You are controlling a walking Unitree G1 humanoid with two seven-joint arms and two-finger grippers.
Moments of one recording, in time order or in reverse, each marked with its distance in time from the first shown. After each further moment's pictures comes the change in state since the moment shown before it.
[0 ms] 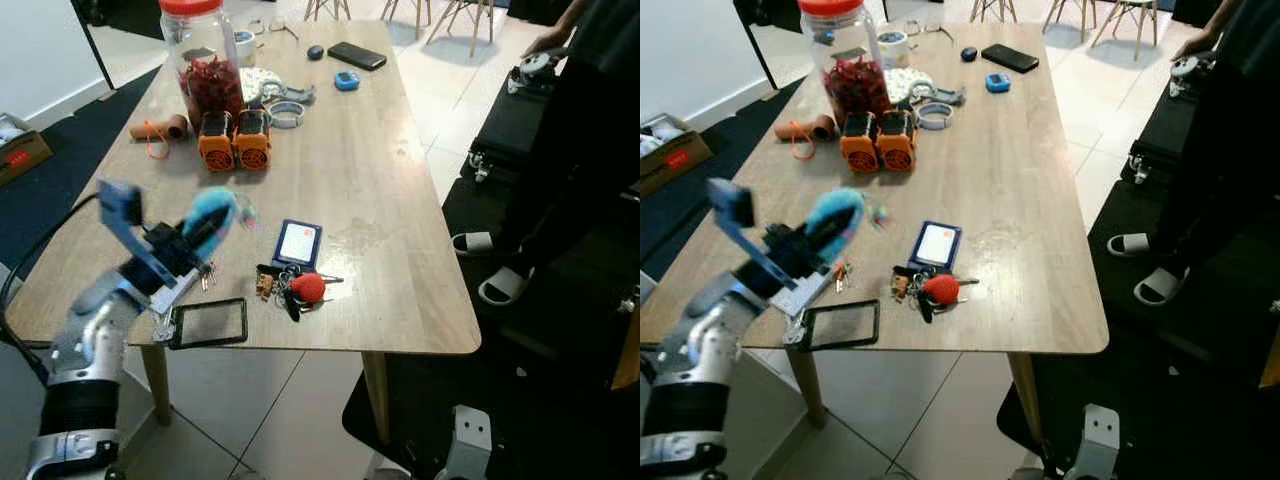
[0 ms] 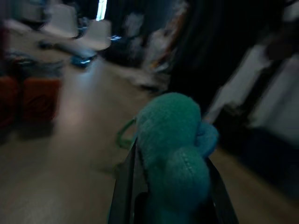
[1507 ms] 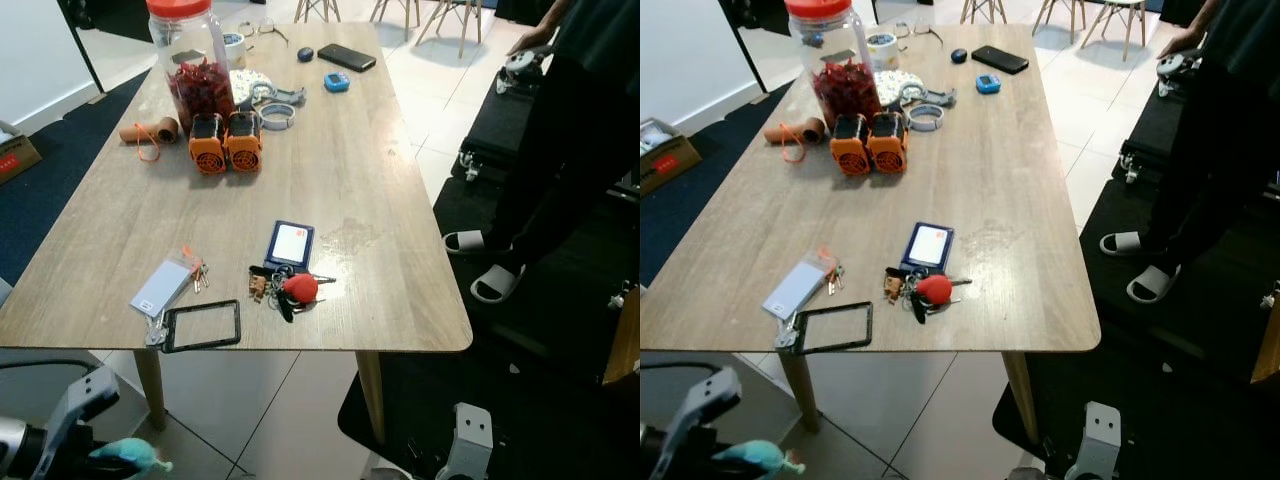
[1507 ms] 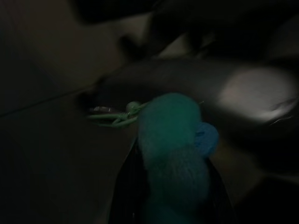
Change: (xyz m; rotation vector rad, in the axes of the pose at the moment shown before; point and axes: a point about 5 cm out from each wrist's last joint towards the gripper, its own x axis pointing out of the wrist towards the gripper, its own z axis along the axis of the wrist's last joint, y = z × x) left arm -0.221 0.012 -0.086 -0.051 1.269 -0.049; right arm 0.001 -0.002 0.004 -0.004 -0.007 -0.003
